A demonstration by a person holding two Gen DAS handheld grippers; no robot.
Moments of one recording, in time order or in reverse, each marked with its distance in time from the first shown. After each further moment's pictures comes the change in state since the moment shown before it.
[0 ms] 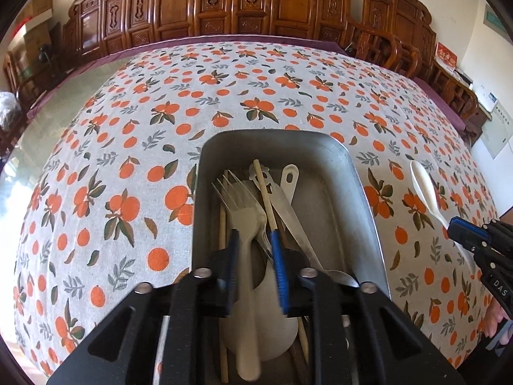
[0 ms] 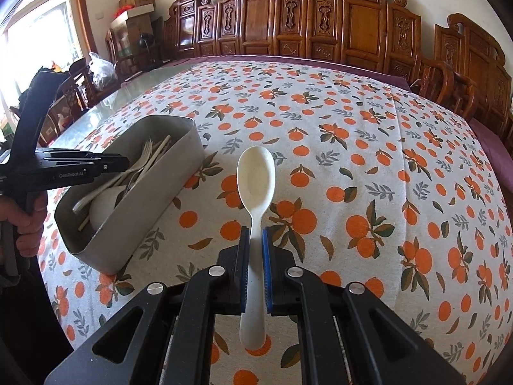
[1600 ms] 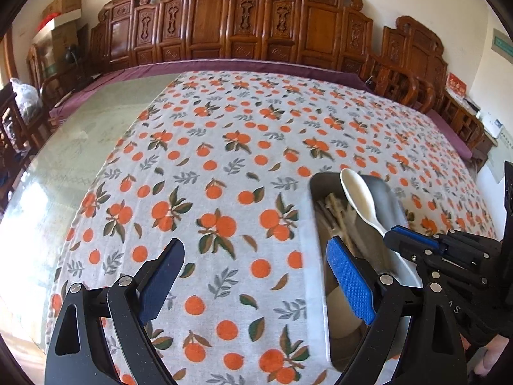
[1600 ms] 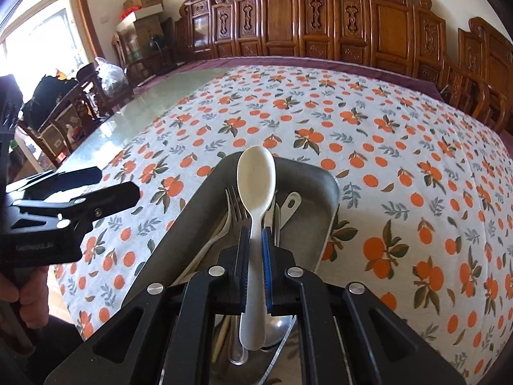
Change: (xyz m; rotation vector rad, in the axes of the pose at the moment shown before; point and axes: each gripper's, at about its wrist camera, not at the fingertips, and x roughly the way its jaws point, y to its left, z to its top) left arm -0.051 0.086 0.002 -0.063 -0.091 0.054; right arm 0.061 0.138 0.074 0.042 0.033 0.033
